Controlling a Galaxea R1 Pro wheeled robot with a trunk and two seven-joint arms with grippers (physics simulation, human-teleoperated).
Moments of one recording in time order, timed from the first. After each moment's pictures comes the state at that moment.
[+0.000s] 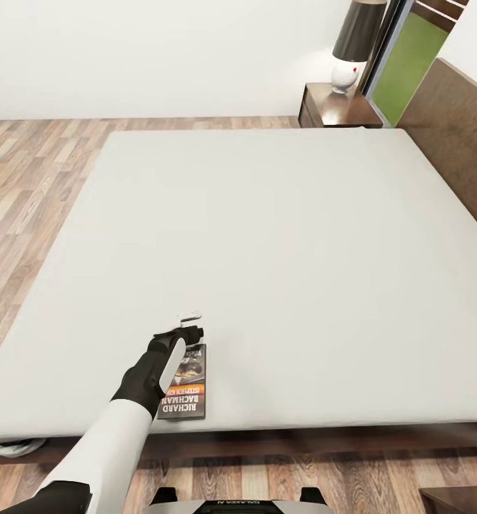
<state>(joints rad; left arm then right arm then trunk) -0.79 -0.17 0.00 -0.82 0.15 0.53 0.28 -0.36 -0.25 -0.10 -0.05 -0.21 -0.02 0.15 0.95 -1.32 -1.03</state>
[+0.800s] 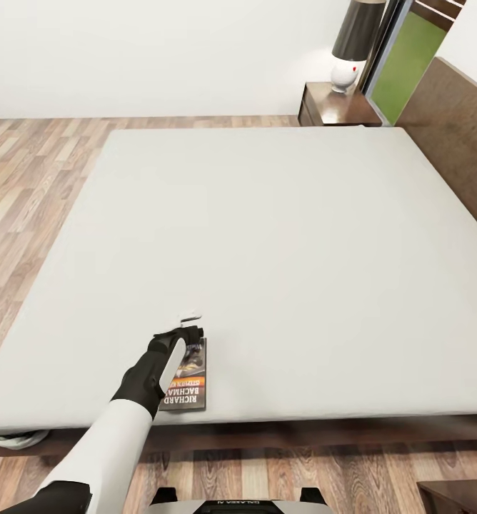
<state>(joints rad) -0.79 -0.17 0.00 -0.82 0.15 0.53 0.28 -0.36 -0.25 -0.10 -0.05 -0.21 -0.02 0.15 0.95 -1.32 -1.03</state>
